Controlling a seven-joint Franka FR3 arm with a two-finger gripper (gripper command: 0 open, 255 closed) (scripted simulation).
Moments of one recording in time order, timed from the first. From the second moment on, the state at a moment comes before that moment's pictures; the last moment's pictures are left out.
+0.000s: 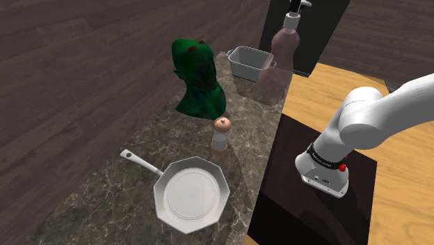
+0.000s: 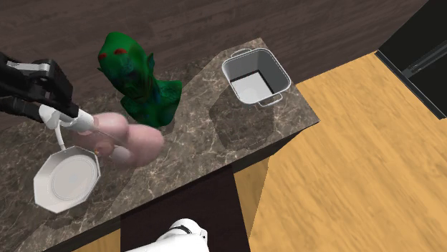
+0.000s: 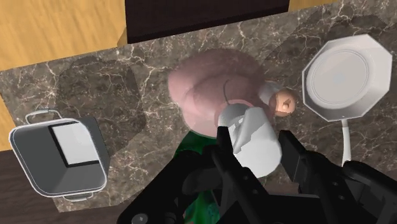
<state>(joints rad) 0.07 -0.62 0.05 -1.85 0.03 1.22 0.14</state>
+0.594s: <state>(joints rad) 0.11 -0.68 0.25 -1.95 0.16 1.27 0.36</state>
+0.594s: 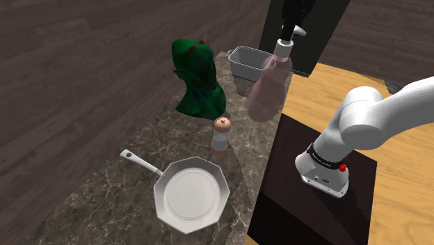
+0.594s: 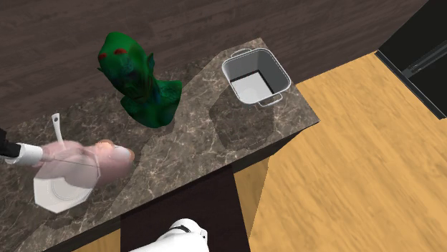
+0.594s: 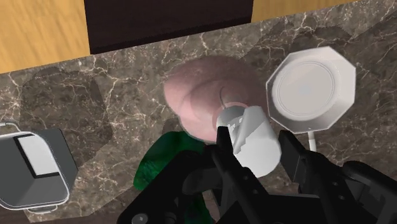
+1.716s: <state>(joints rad) 0.13 -0.57 0.66 -1.91 0.35 1.43 0.76</state>
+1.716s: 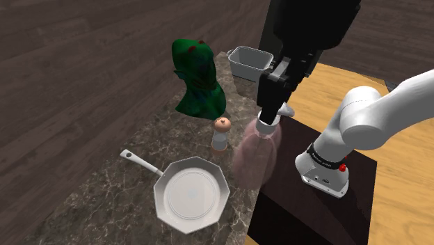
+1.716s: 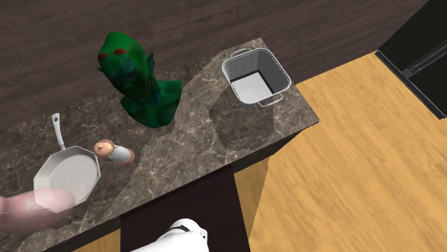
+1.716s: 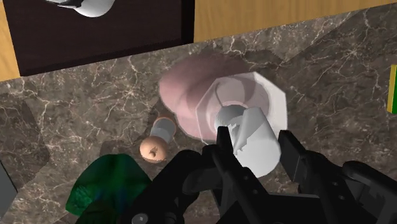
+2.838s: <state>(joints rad) 0.21 0.28 1.33 -1.52 -0.25 1.59 1.54</state>
